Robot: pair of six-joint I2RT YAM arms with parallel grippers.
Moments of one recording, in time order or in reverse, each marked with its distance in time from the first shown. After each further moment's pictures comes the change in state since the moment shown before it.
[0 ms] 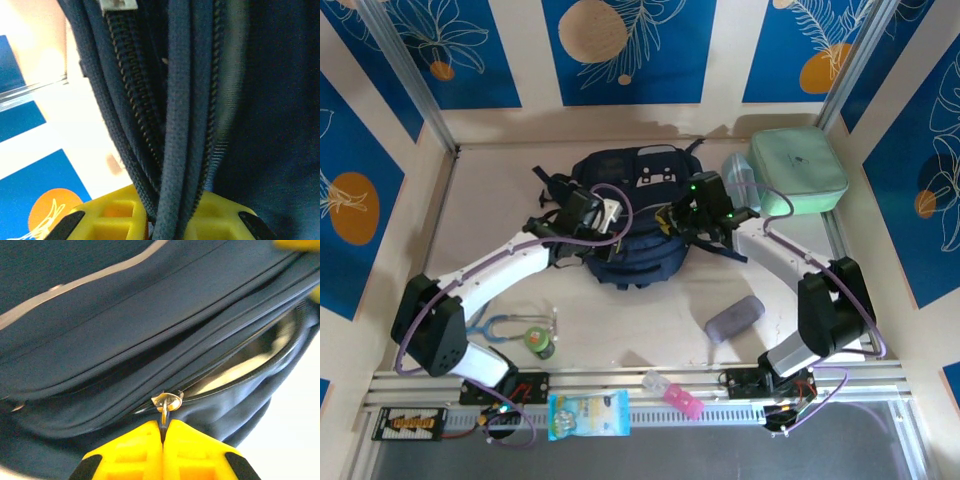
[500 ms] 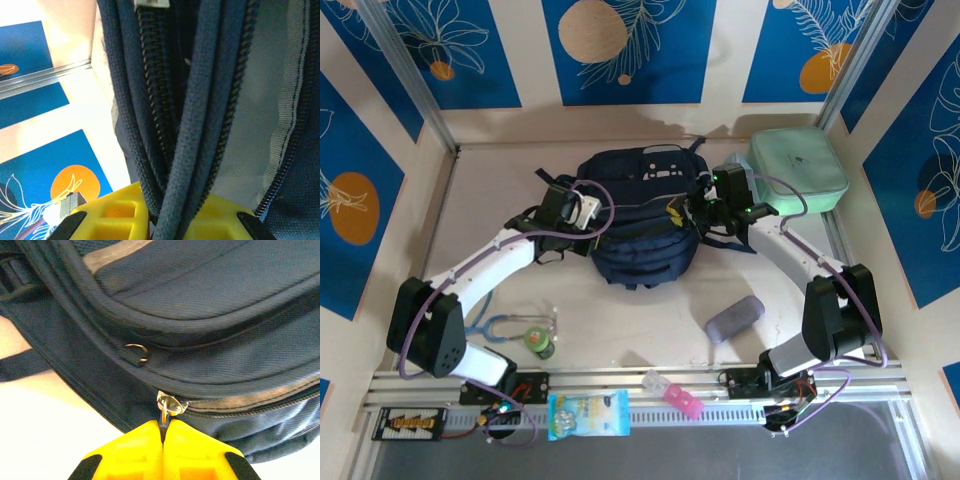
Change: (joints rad) left arm 0.152 -0.013 -0.043 -0.005 0.026 0.177; right arm -0.111 -0.034 0.000 0.006 -0.171 -0.096
